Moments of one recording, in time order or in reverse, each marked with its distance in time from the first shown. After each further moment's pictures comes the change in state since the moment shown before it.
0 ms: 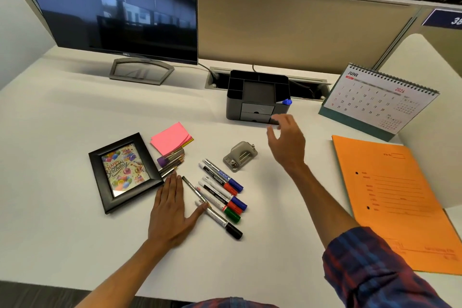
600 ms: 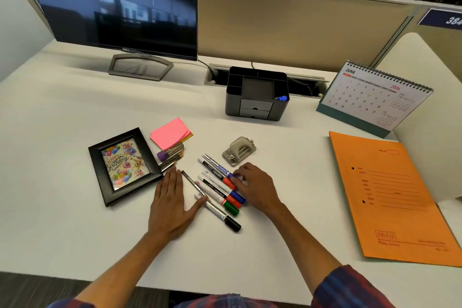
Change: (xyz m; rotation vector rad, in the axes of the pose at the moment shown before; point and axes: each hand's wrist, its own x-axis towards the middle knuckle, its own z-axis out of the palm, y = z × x) left_hand 0.000 0.000 -0.001 -0.012 0.001 0.001; right_hand -0.110 -0.031 0.023 -0.044 -0.592 -0.017
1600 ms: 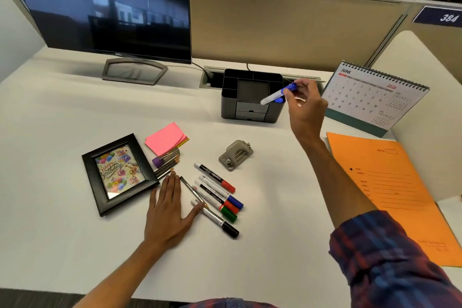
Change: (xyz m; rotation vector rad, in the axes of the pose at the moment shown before) left_hand 0.000 -0.002 0.001 0.042 -0.021 0.024; right_hand 0.093 0.027 -0.155 0.451 0.865 -0.031
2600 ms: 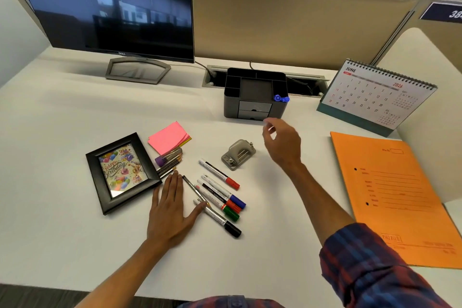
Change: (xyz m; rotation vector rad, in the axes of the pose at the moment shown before) left_hand -0.001 0.002 -0.003 -0.007 -0.004 0.006; right_hand -0.072 0.034 0.030 -0.326 -0.299 -0.045
